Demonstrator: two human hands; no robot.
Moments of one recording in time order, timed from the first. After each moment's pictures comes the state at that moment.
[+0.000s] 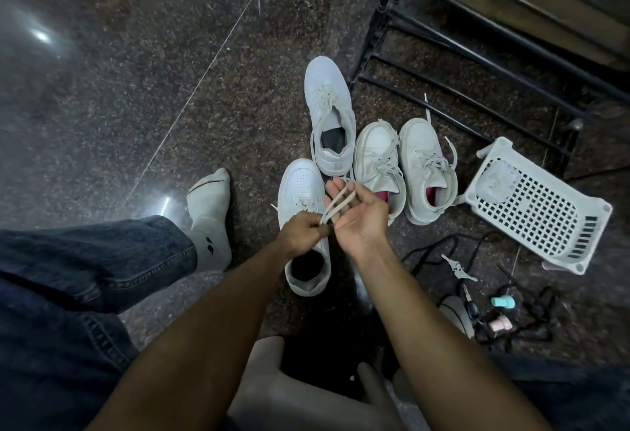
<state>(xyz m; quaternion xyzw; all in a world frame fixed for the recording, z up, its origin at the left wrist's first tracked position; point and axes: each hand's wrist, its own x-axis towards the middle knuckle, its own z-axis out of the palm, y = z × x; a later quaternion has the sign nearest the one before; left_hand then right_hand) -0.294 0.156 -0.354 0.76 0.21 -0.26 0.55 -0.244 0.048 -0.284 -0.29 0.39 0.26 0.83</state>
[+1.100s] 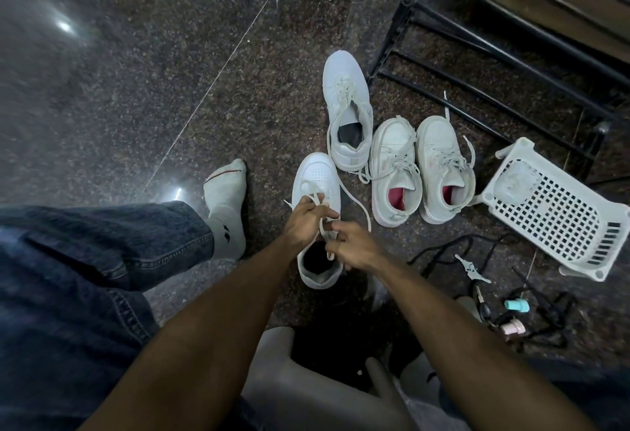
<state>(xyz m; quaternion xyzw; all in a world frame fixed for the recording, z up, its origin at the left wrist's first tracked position) -0.297 0.160 -0.357 0.60 0.36 -0.15 0.70 -0.277 0.029 -0.326 -0.81 -0.11 0.46 0.33</state>
